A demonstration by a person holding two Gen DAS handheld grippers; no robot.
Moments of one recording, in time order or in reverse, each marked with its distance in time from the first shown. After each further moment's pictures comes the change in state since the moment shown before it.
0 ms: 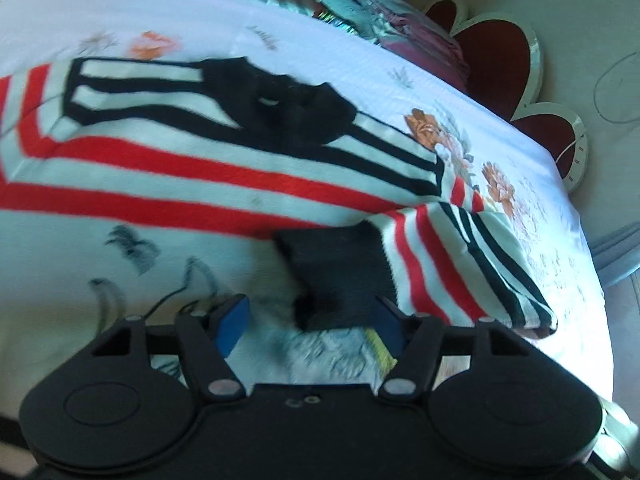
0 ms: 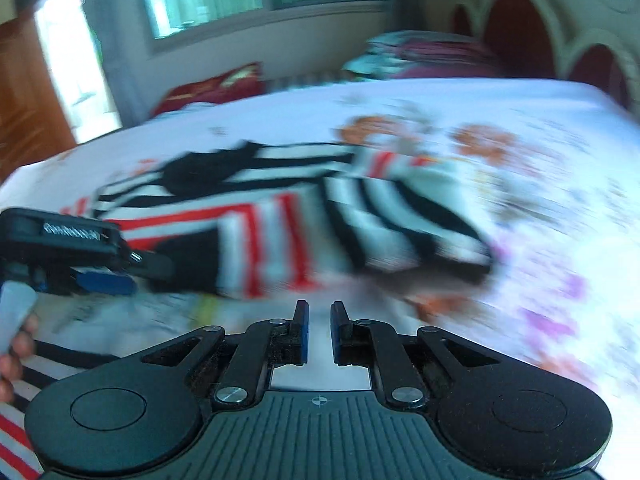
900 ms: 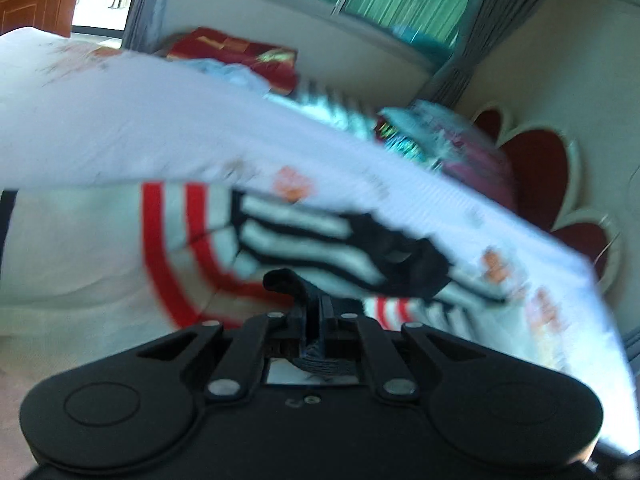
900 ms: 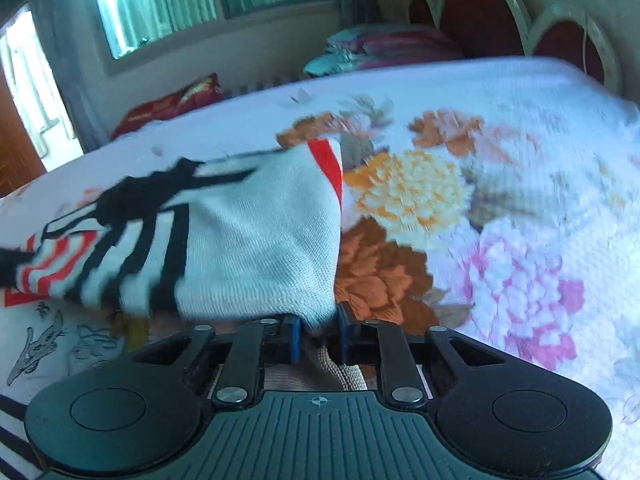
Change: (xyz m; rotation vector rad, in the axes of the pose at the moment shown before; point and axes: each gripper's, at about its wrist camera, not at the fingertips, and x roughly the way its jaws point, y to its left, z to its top) left arm -0.075 0.090 0.028 -0.095 -0.283 0.142; right arm 0.036 -0.028 0.019 0.071 -0.034 -0.036
